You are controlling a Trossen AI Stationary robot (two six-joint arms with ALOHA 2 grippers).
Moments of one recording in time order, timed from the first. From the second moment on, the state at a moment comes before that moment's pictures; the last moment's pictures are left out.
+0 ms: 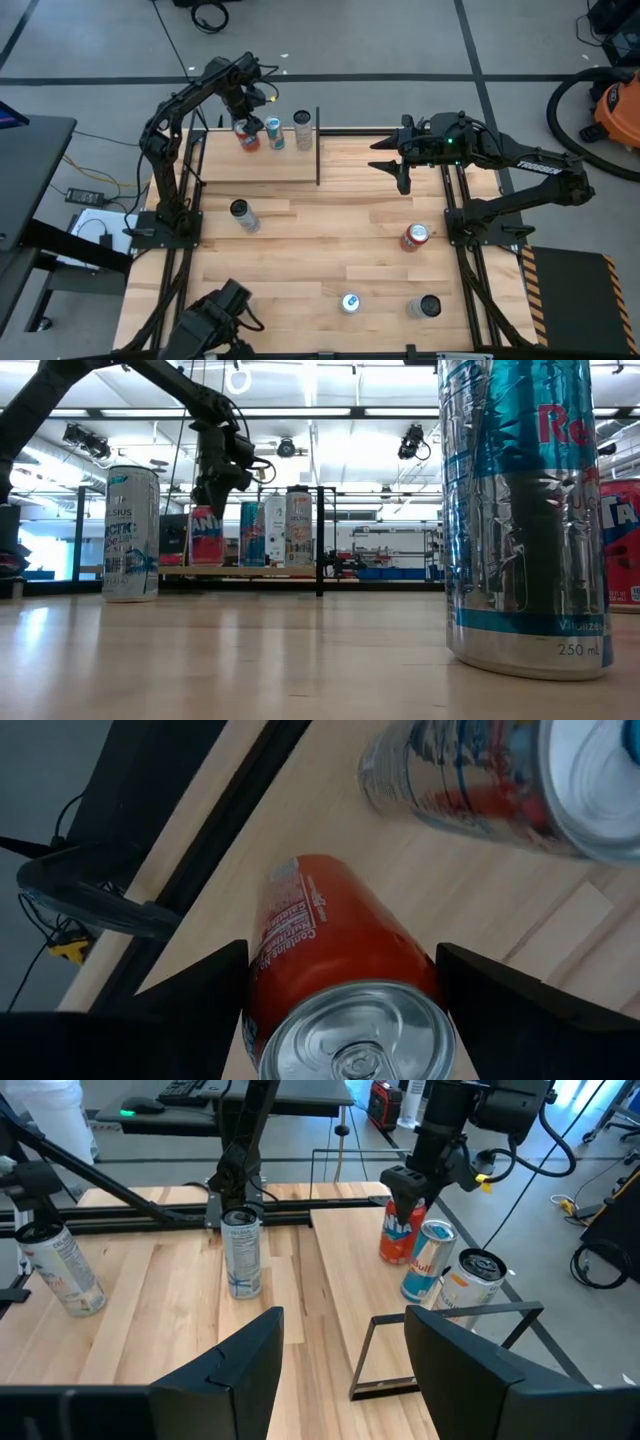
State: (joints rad) left arm 1.00 1.94 1.79 -1.35 0.08 0.38; right arm -0.18 1.04 1.22 -0.53 0.01 -0.07
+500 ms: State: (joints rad) left arm 0.99 1.94 1.79 -1.36 0.08 0.38; right arm -0.18 1.04 1.22 -0.53 0.01 -0.06
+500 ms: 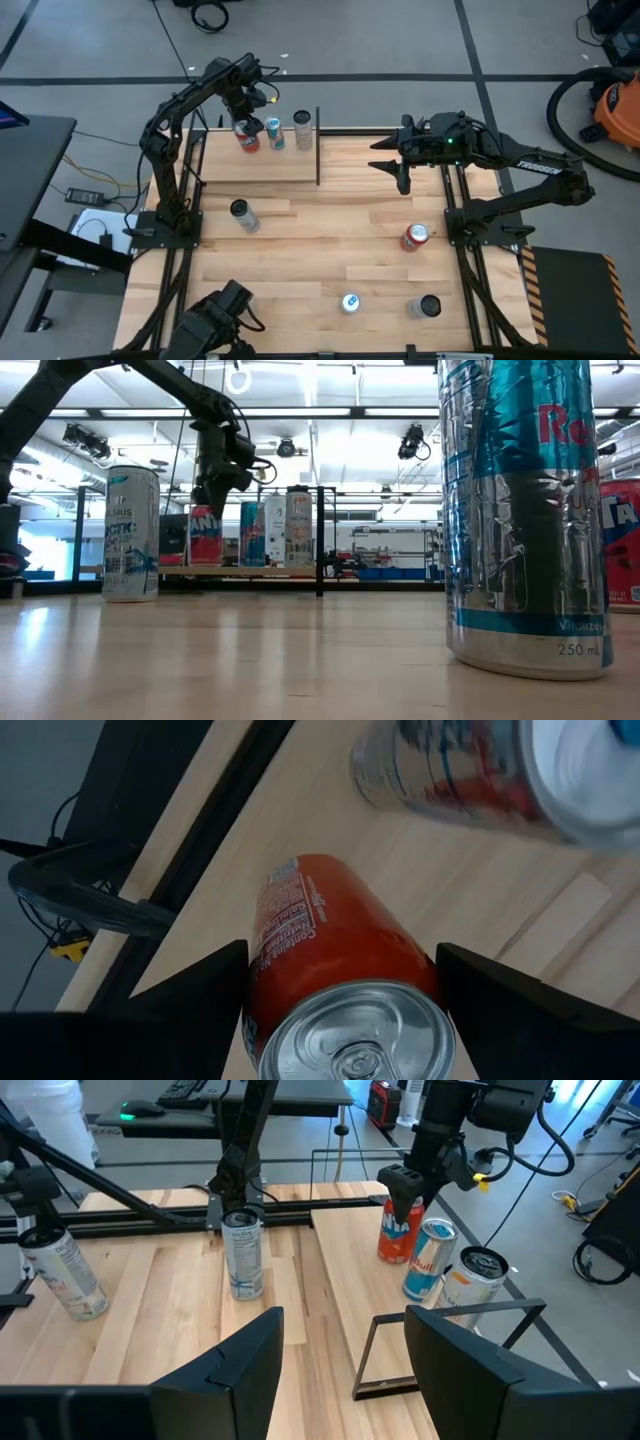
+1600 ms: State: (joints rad) left arm 0.97 1.94 1.79 -1.34 0.07 0.35; right arm -0.18 1.04 1.22 -0.53 0.01 -0.05
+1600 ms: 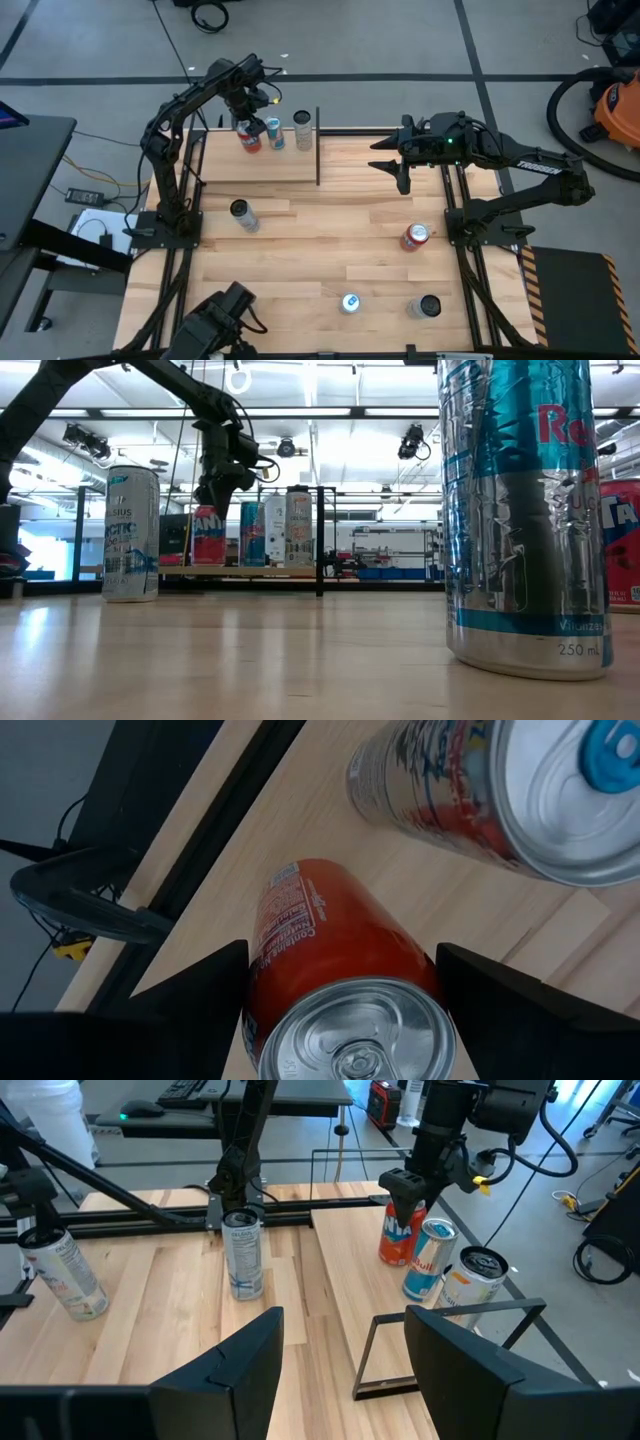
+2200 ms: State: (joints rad) left arm 0.97 1.94 1.79 -1.33 0.07 0.35; right arm -0.18 1.04 1.22 -0.53 0.01 -0.06
